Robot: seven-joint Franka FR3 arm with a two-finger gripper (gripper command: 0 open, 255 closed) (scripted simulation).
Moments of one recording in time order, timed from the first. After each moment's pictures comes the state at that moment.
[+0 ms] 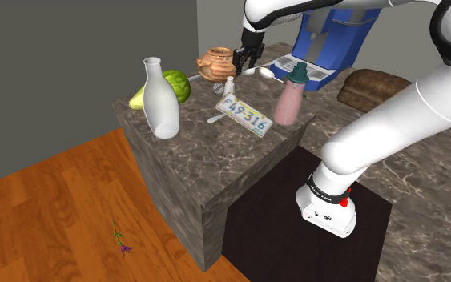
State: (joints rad) arm -0.26 -0.35 0.05 -2.29 -0.01 2.10 -0.06
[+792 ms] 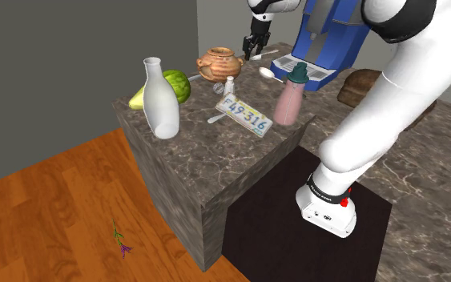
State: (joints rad) arm -0.34 -0.04 -0.10 -1.97 0.01 2.09 -0.29
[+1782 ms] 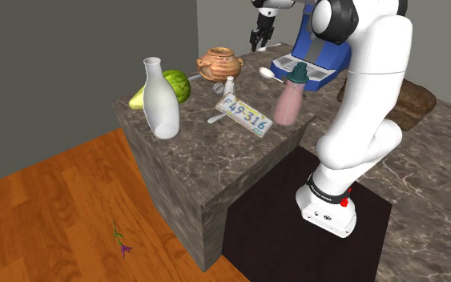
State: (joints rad) arm -0.46 0.37 -0.16 -1.47 0.10 1.99 -0.50
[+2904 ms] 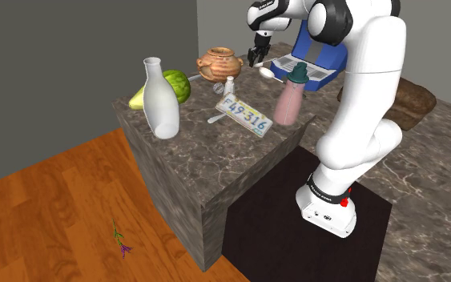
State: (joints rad) arm -0.46 0.41 -0.16 -1.62 0.12 2.18 -0.51
